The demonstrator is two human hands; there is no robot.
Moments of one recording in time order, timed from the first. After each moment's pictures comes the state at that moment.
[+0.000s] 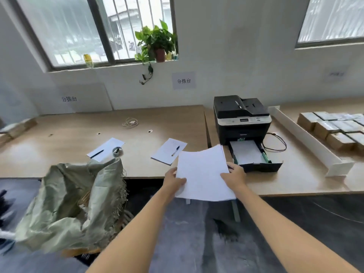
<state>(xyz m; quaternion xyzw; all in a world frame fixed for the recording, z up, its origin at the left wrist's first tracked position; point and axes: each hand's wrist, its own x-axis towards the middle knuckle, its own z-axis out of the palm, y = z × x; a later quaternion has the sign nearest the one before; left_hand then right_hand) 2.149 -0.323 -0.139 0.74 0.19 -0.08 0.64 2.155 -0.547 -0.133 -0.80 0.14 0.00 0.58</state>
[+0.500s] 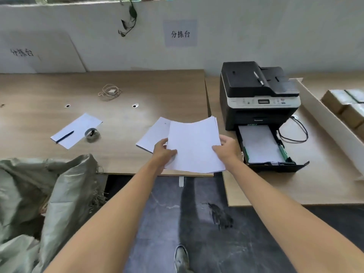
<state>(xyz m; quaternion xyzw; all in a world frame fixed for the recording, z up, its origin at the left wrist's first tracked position) 2.436 -0.275 -0.203 0.73 0.22 -0.10 0.64 2.448 -0.497 -0.204 -0.81 0.15 0.02 0.57</state>
